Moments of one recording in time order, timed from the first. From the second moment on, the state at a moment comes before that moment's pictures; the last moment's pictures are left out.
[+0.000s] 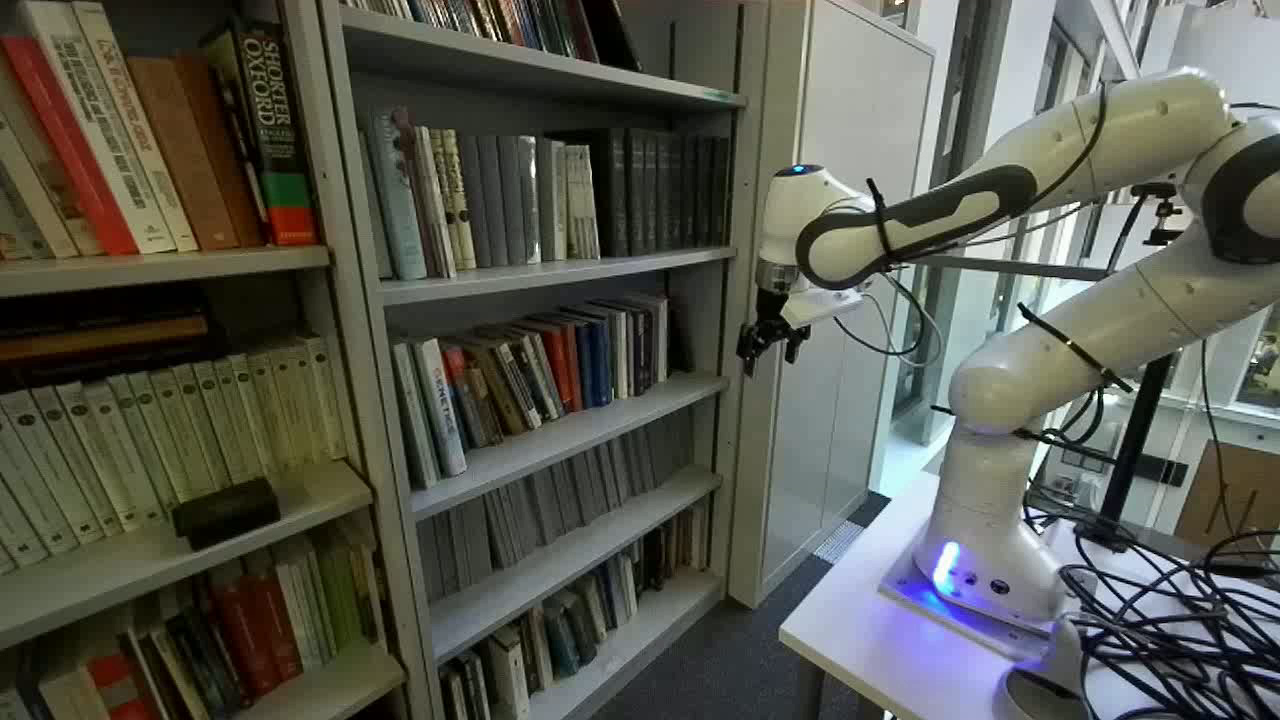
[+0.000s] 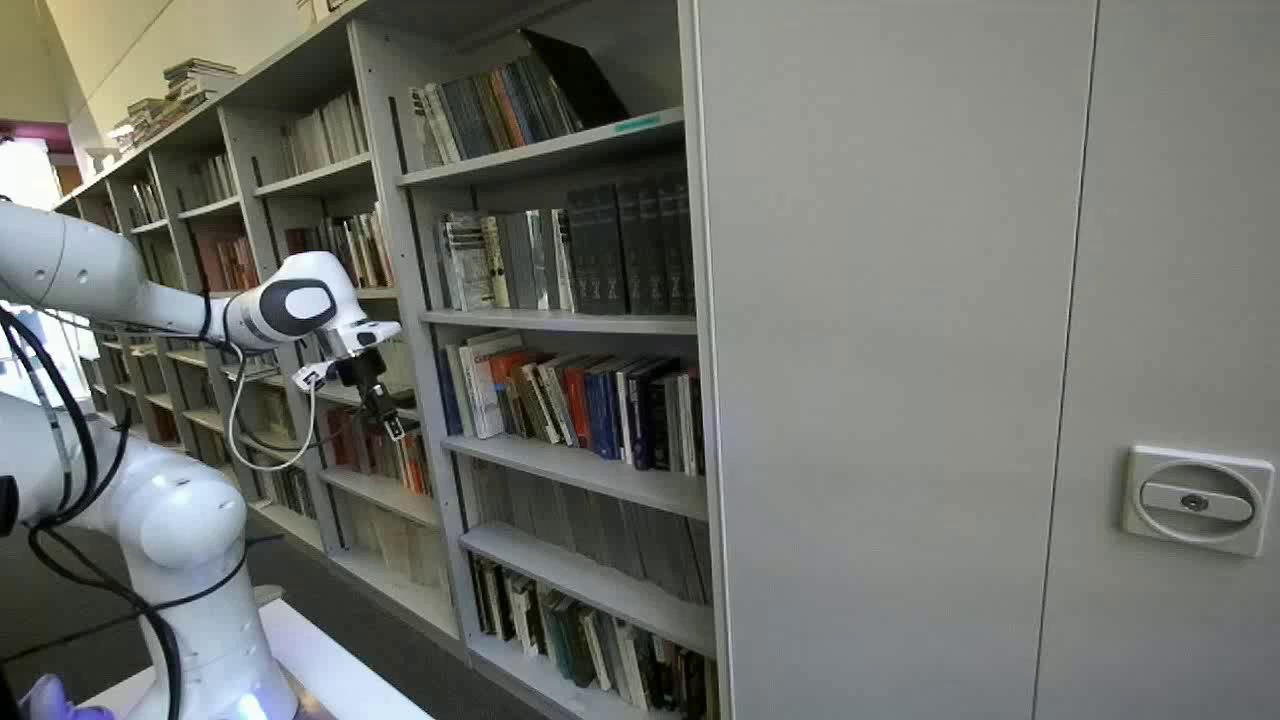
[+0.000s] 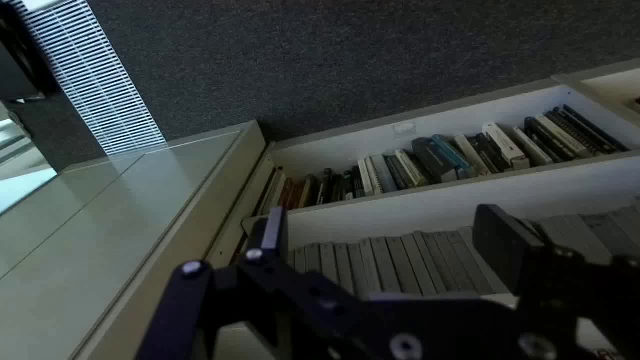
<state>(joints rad) 0.02 -0.80 0.34 -2.74 0.03 2.10 0.54</state>
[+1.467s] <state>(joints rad) 0.07 -0.71 0.44 -2.60 -0.02 2.57 0.52</state>
